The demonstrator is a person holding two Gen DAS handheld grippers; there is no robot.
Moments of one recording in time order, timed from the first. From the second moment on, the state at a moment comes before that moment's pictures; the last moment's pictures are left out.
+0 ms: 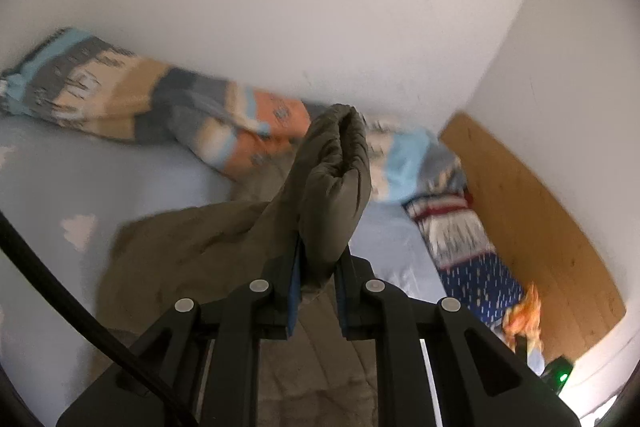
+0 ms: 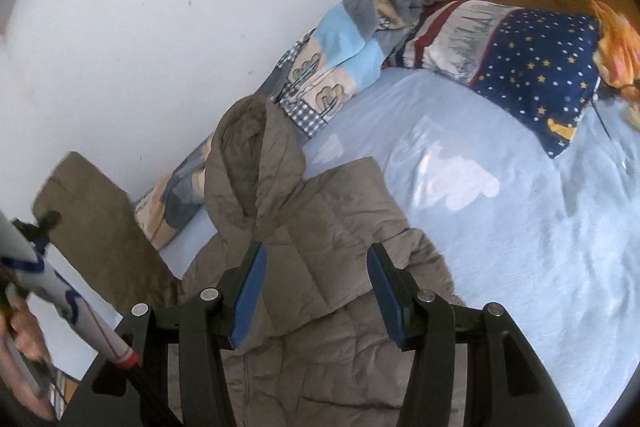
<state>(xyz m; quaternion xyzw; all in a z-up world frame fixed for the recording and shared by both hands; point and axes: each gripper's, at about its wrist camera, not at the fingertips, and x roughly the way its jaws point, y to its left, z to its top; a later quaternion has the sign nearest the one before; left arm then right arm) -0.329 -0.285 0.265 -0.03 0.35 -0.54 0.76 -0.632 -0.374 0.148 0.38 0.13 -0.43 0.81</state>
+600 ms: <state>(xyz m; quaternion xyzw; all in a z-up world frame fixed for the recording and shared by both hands) -0.454 -0.379 0.071 0.18 0.47 -0.54 0.67 -0.658 -0.381 0.156 0.40 0.10 -0.43 0.80</state>
